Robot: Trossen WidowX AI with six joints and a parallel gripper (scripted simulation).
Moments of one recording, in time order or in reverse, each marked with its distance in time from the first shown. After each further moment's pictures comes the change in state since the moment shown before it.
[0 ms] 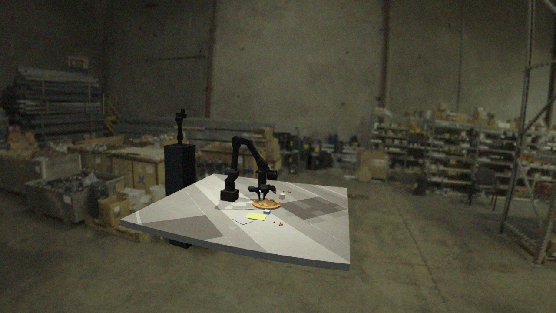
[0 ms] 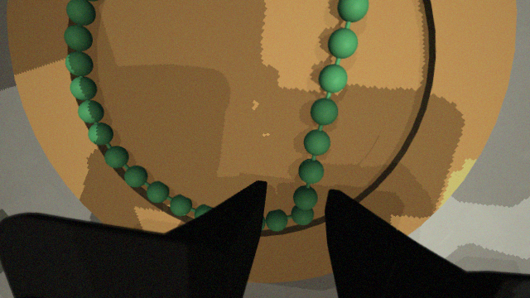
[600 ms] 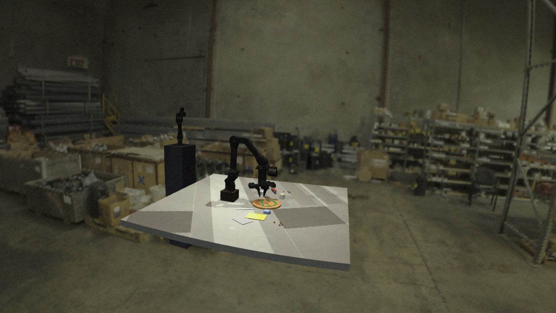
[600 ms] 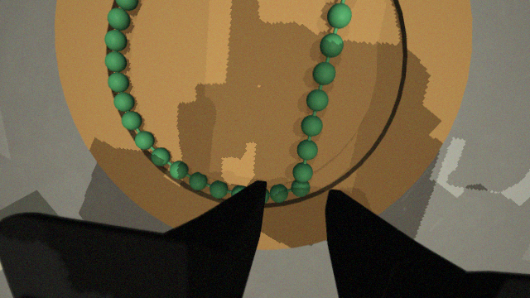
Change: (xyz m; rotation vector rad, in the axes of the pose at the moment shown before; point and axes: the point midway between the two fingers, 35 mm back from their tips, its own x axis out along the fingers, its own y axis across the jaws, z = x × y) arm -0.025 0.000 0.000 0.003 -0.001 0.001
